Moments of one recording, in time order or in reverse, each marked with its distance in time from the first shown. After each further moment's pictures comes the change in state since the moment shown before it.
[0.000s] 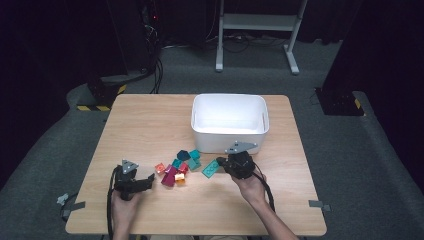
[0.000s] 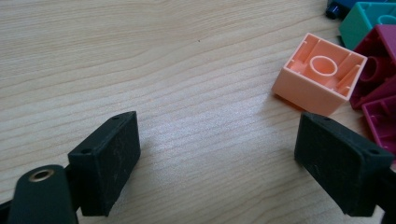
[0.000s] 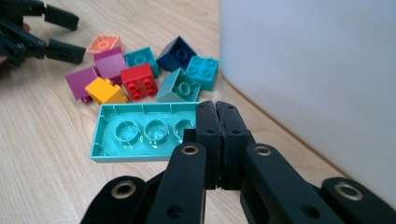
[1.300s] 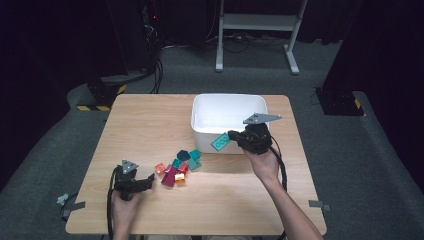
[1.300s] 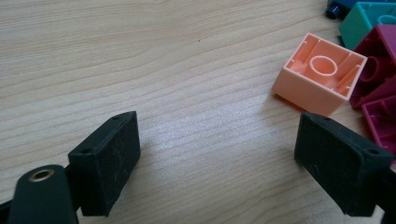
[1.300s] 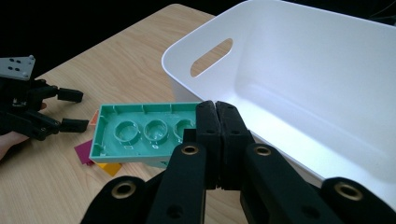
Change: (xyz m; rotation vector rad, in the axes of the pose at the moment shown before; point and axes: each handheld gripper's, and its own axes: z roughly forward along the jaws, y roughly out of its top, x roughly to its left) left arm 0.000 0.000 0.000 0.000 0.001 -0.001; right arm -0.039 0.059 -0.053 -0.112 -0.010 0.066
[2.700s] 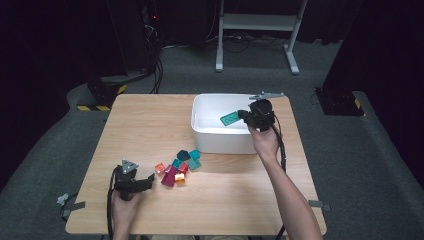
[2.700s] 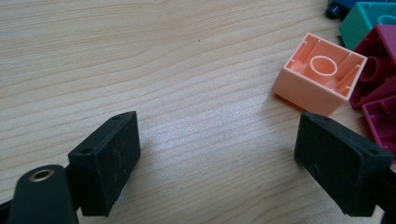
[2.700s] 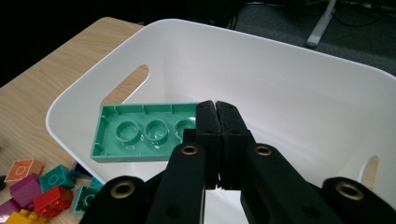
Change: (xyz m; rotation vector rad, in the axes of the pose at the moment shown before) left arm 0.000 0.000 0.000 0.000 0.000 0.000; right arm -0.057 0.033 0.025 0.018 -0.180 0.126
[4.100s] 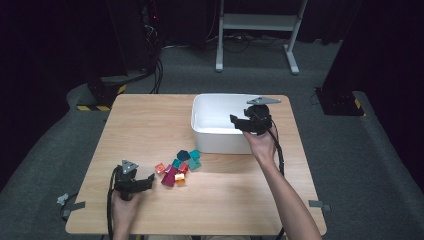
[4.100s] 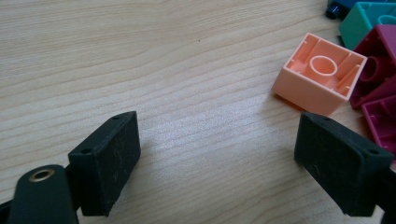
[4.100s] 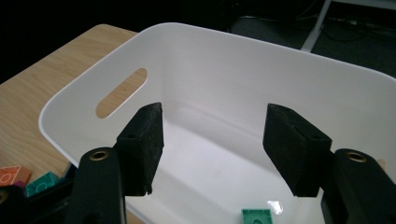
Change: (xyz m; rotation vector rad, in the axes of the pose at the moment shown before) left arm 0.000 0.000 0.000 0.000 0.000 0.000; right arm 0.010 -0.011 0.003 -0.061 -0.028 -0.026
